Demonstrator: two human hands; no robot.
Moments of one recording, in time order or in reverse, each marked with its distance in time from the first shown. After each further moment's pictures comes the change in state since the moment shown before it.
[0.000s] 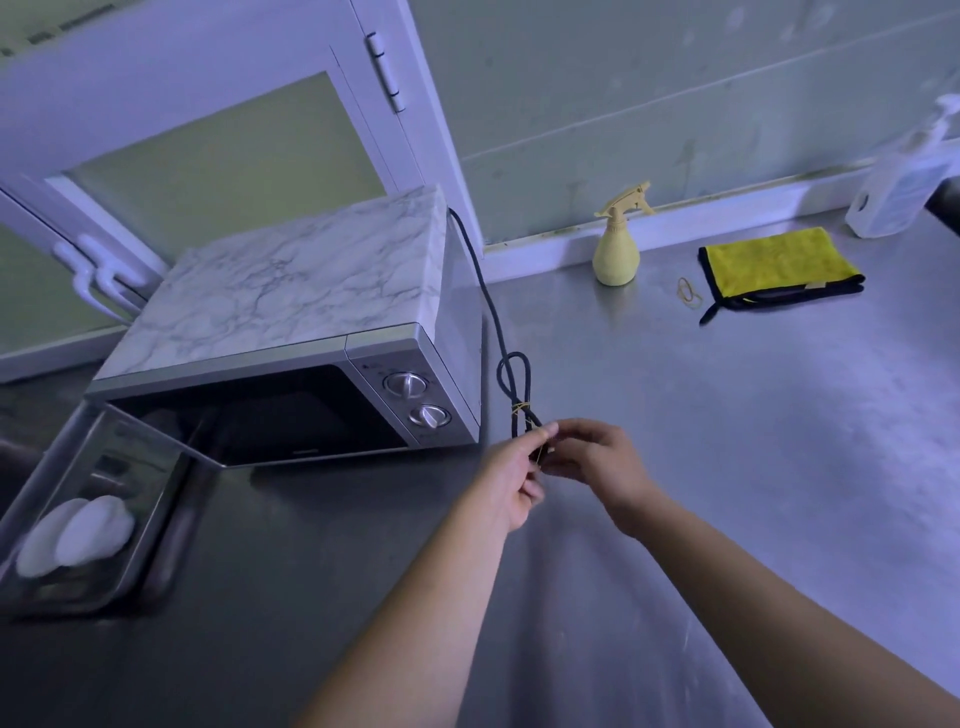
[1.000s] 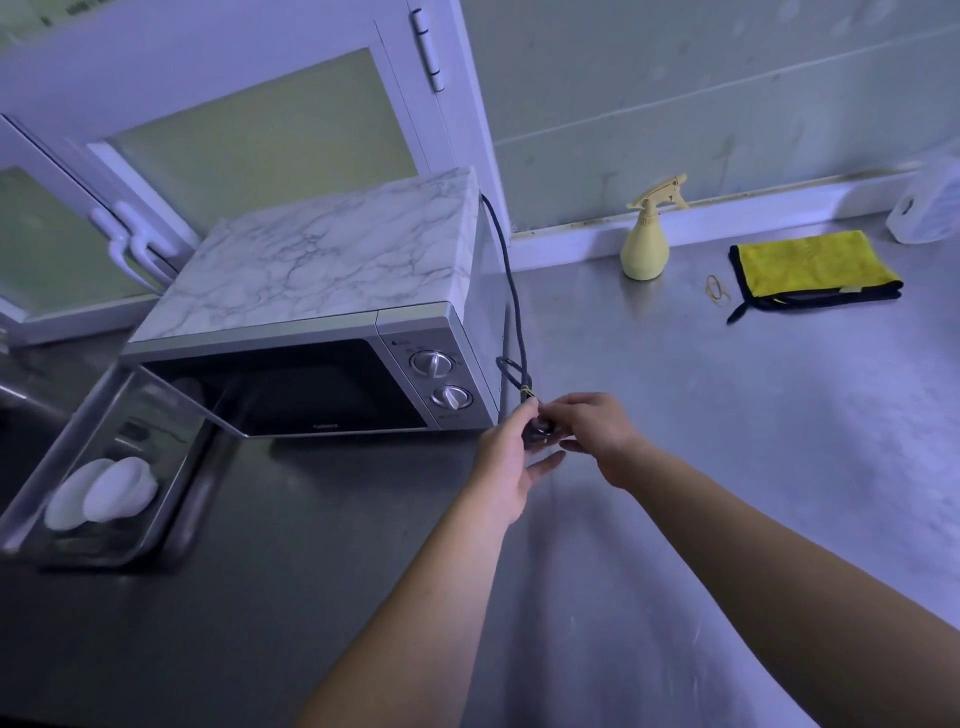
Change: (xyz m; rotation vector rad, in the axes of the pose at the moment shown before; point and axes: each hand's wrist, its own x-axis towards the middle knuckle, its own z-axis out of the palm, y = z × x) left_hand -0.008 0.000 -0.024 -0.128 -0.049 0.207; right_hand 0.027 -0.021 0.027 -0.236 -0.010 0.137
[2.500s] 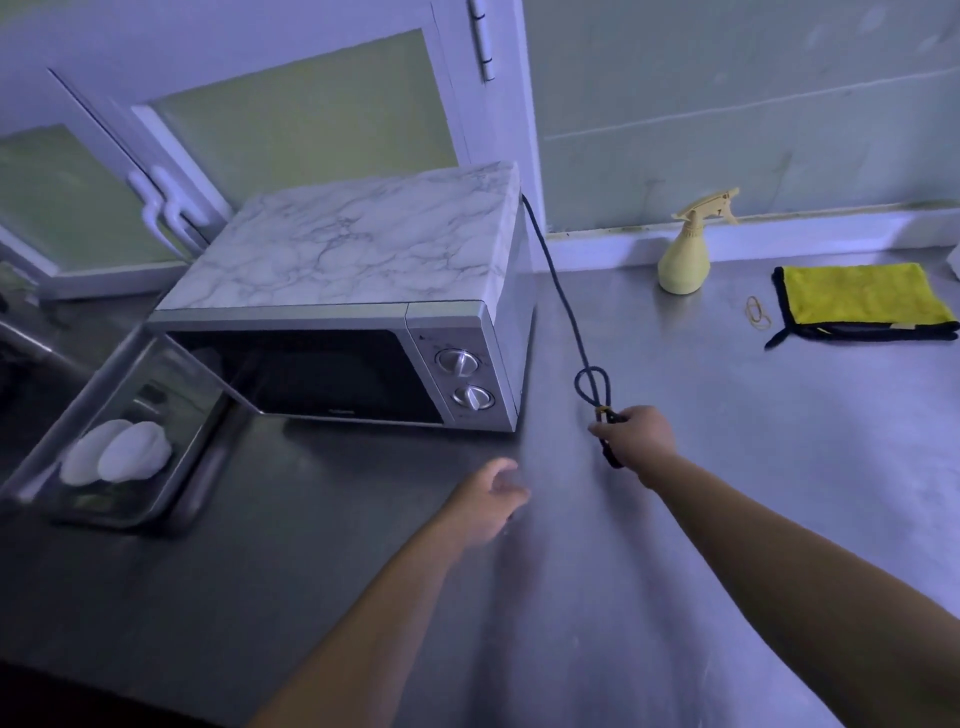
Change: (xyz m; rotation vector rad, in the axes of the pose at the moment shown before) left_hand 0.004 -0.016 -0.077 0.773 0.013 0.014; right_hand 0.064 0.036 -0.025 -0.361 0.257 0.106
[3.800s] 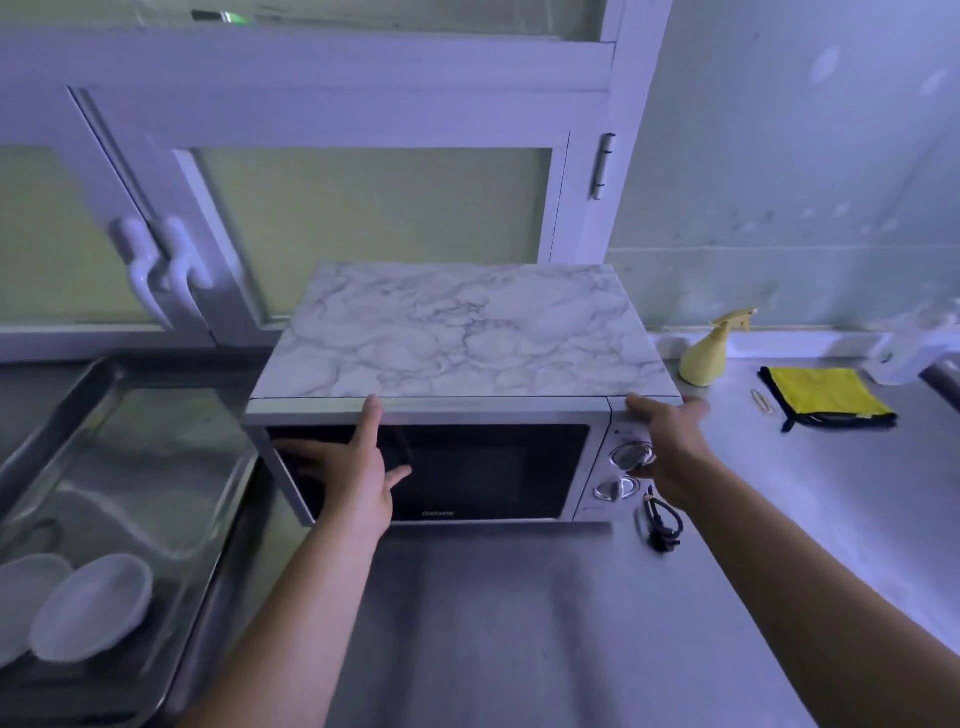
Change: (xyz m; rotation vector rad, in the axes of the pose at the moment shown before) left_hand 0.065 0.020 -0.345 -0.998 0.453 0.125; right_hand -0.084 -0.220 0.139 0.713 0.309 -0.004
